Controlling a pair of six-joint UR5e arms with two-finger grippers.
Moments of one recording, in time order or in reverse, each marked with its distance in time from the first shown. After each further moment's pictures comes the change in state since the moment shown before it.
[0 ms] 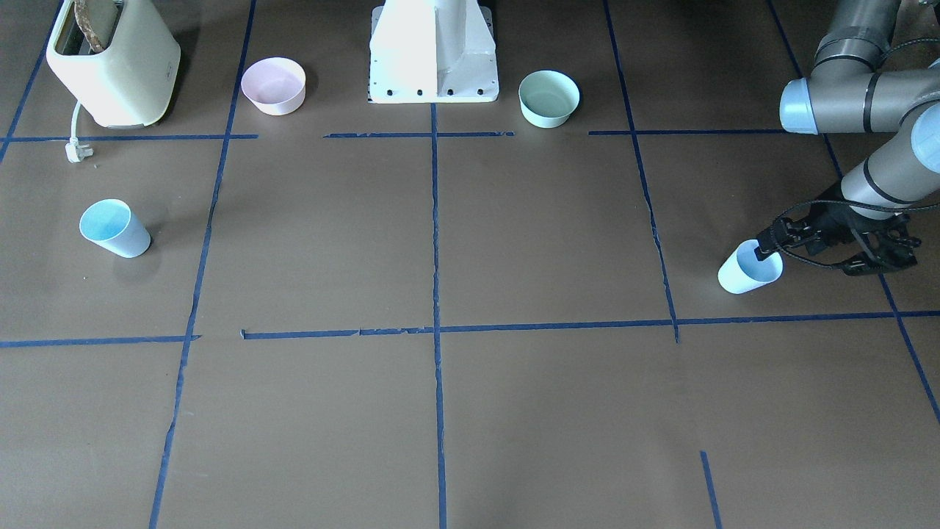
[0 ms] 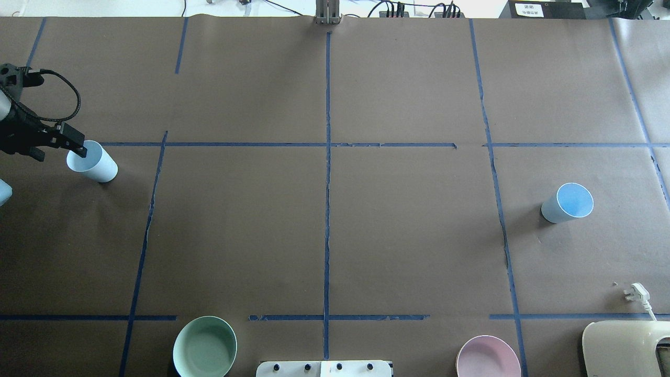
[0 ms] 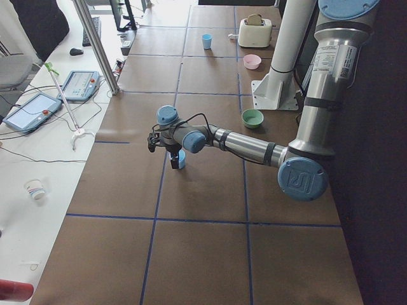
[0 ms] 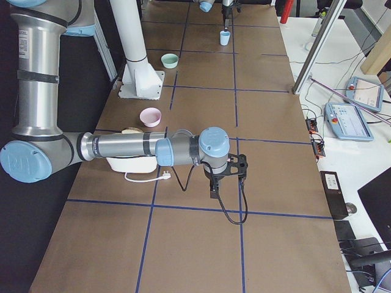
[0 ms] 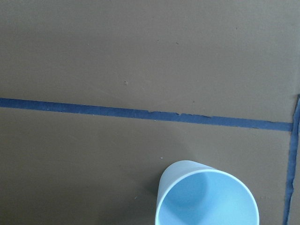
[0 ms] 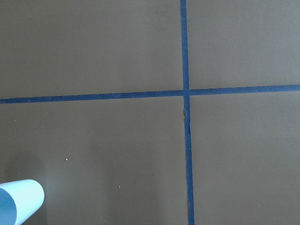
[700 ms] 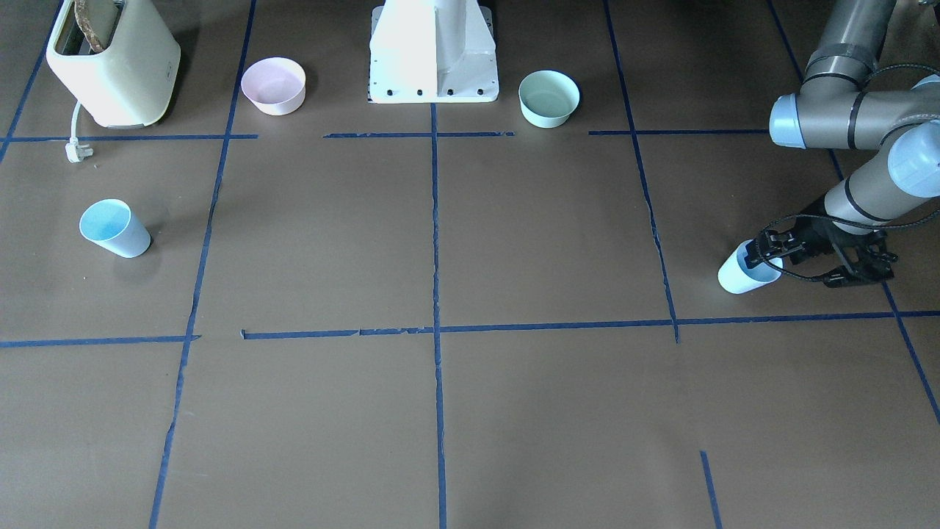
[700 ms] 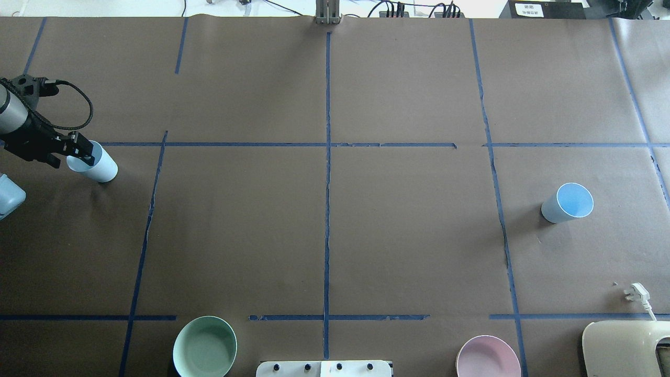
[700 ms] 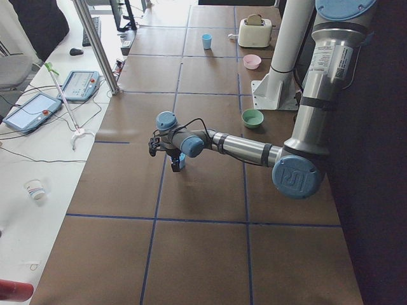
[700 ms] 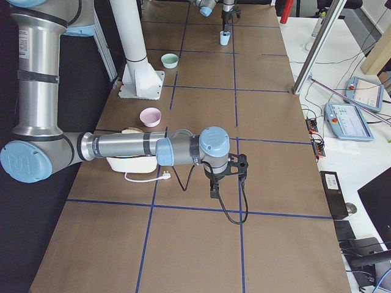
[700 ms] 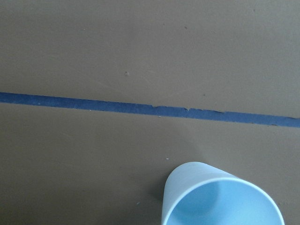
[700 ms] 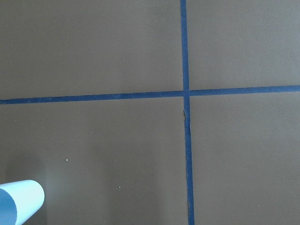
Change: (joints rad) left arm 0.031 -0.023 0.073 -0.047 0.000 0.000; right arm 0.001 0.001 -0.001 -0.001 0.000 0.000
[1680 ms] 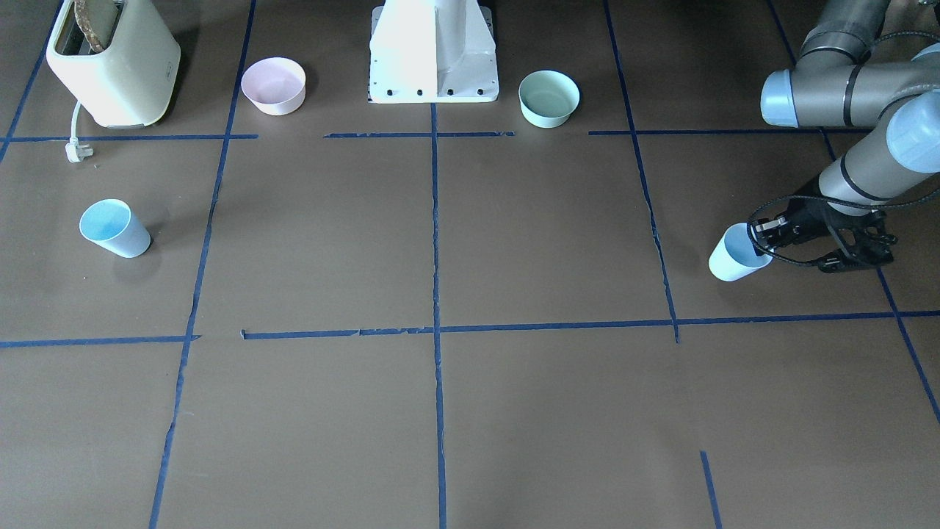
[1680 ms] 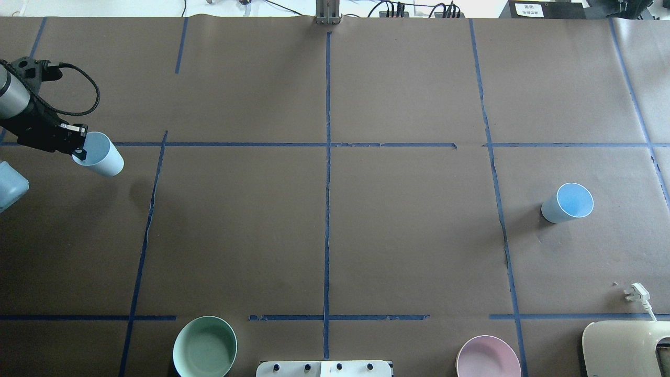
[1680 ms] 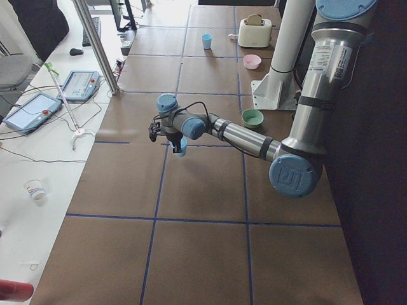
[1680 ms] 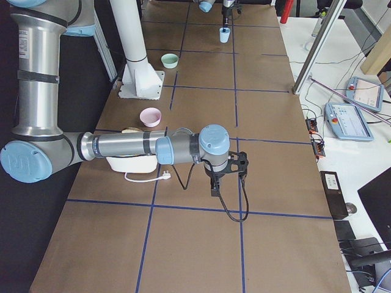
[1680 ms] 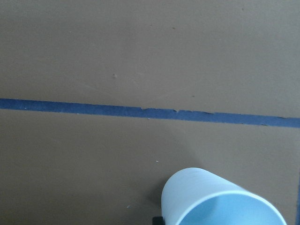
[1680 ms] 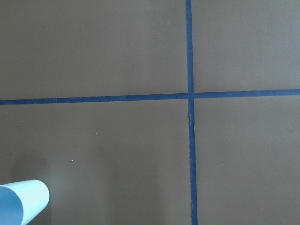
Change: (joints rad) left arm -0.009 -0.059 -0.197 0.284 -0.004 -0.006; right arm 0.000 0.000 0.012 0.001 0.003 -0.001
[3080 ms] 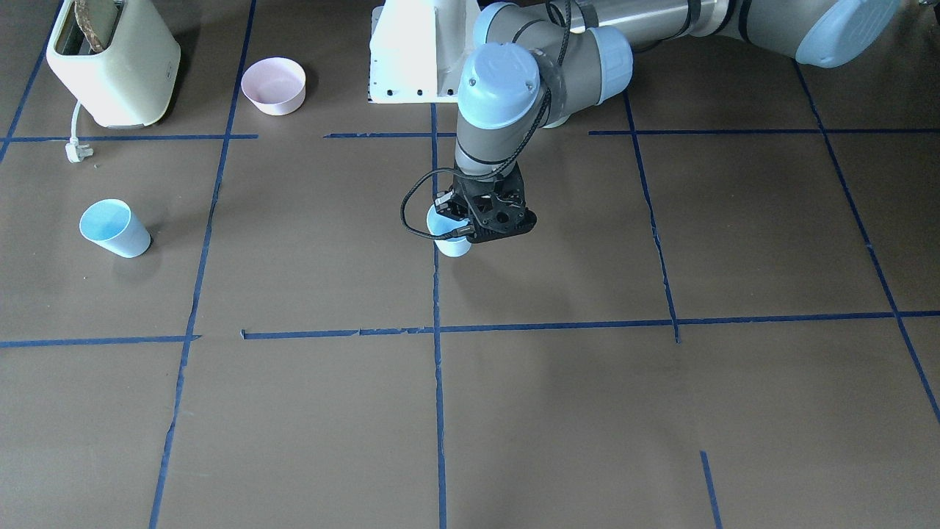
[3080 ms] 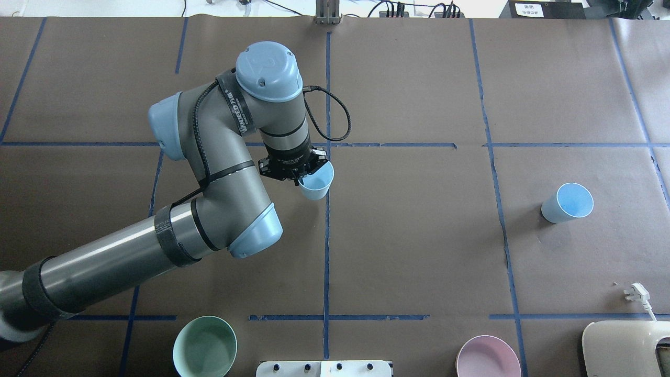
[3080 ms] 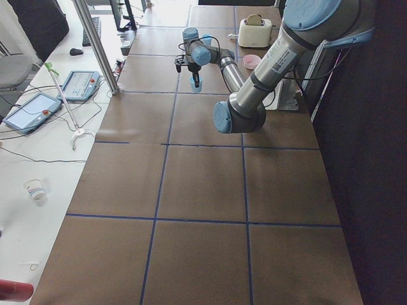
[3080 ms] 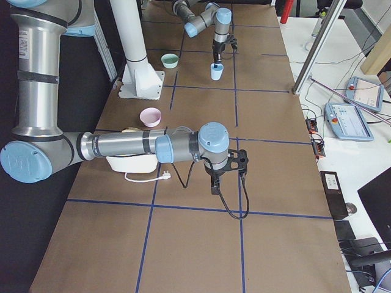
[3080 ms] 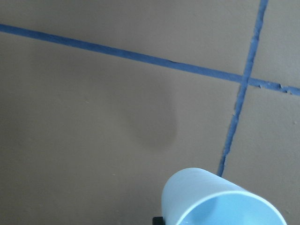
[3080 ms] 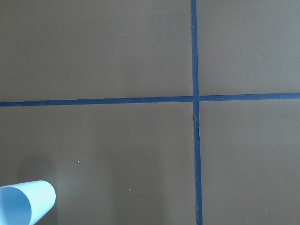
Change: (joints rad) left arm 0.449 -0.632 0.230 0.134 0.235 -0.570; right arm -0.001 0.000 0.025 0.001 0.004 0.024
